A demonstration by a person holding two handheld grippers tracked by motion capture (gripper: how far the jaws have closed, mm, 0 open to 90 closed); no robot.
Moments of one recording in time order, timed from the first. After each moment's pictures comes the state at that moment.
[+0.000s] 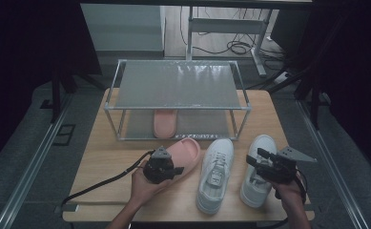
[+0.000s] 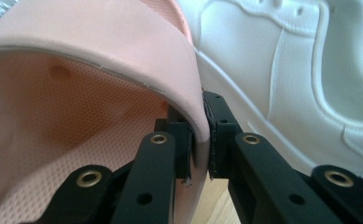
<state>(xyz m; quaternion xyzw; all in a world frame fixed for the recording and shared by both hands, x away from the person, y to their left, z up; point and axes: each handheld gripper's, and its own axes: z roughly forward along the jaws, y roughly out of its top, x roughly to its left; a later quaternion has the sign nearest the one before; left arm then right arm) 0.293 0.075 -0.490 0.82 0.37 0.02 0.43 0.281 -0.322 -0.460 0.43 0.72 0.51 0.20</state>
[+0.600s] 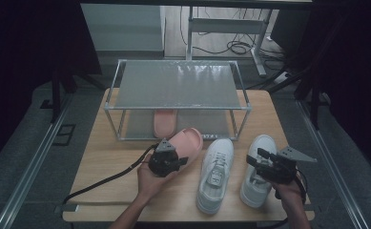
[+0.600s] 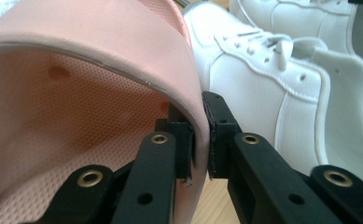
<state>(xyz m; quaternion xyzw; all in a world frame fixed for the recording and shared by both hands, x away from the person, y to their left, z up) 0.305 0.056 -0.473 0.80 0.39 0.06 0.45 0.281 -0.323 -0.460 0.43 0.72 0.50 0.20</state>
